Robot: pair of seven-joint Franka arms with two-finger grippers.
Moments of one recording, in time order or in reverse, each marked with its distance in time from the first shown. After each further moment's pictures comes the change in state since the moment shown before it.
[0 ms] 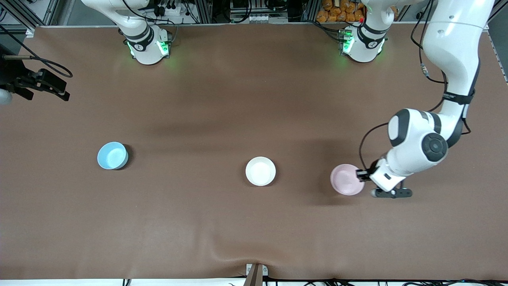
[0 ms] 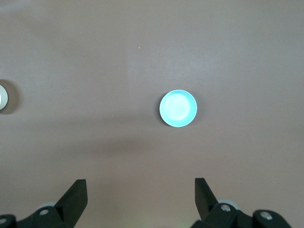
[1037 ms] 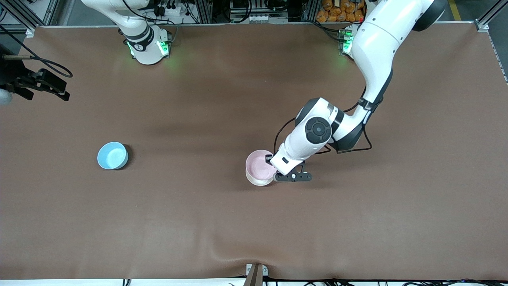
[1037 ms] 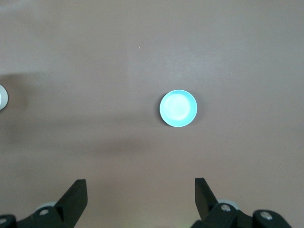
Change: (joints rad) left arm -0.383 0.209 -0.024 0.256 0.000 -0.004 -0.437; right arm 0.000 0.000 0.000 0.000 0.001 0.000 0.000
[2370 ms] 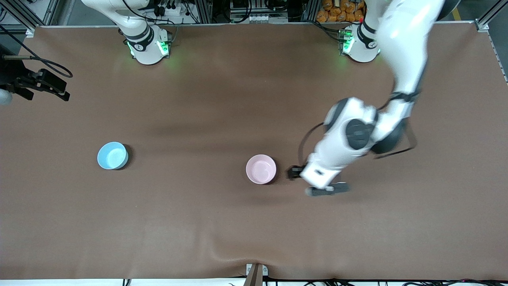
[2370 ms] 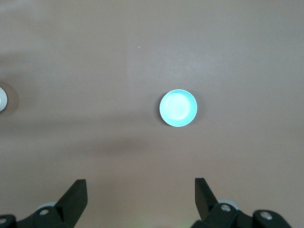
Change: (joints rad) left arm 0.113 -0.164 0.085 0.081 0.001 -0.235 -0.011; right arm -0.002 0.008 -0.001 -0.001 -0.001 -0.001 0.000
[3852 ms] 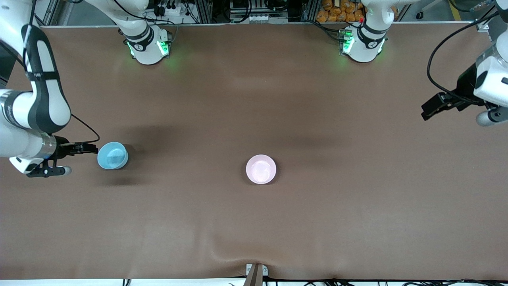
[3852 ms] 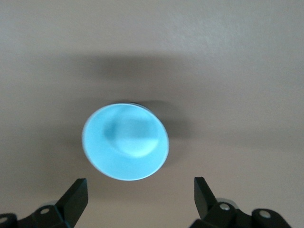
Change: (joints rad) left arm 0.341 -0.572 -0.006 -0.174 0.032 -0.478 0.216; right arm -0.223 0.414 -0.016 -0.309 -0.001 0.529 -0.359
